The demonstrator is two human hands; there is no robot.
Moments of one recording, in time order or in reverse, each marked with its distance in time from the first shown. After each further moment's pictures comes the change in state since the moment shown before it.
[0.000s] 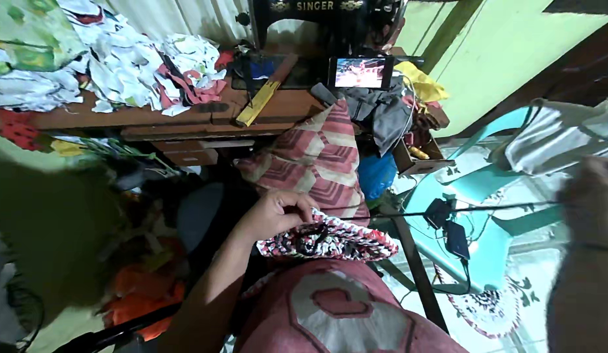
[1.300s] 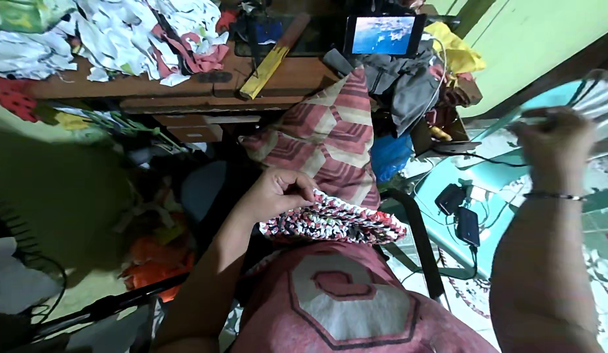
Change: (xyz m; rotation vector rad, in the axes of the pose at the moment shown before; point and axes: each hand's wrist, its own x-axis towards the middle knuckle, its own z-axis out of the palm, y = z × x) left_hand -0.010 0.000 -0.006 -0.048 0.062 -0.060; right_hand 0.048 0.009 0.079 -0.404 -0.132 -0.149
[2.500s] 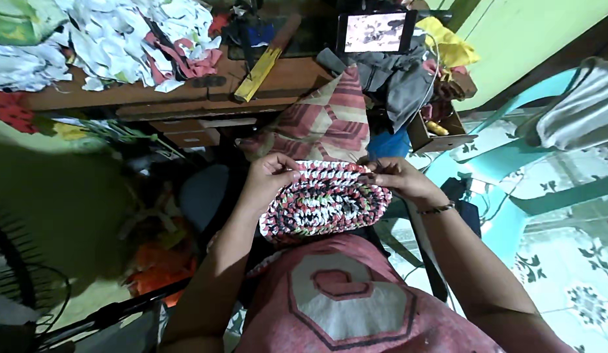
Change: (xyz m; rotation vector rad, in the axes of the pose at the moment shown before) left_hand 0.006 -0.011 0.003 0.058 0.451 -0.340; right_hand -0.080 -0.062 0.137 0.888 -0.977 -0.139
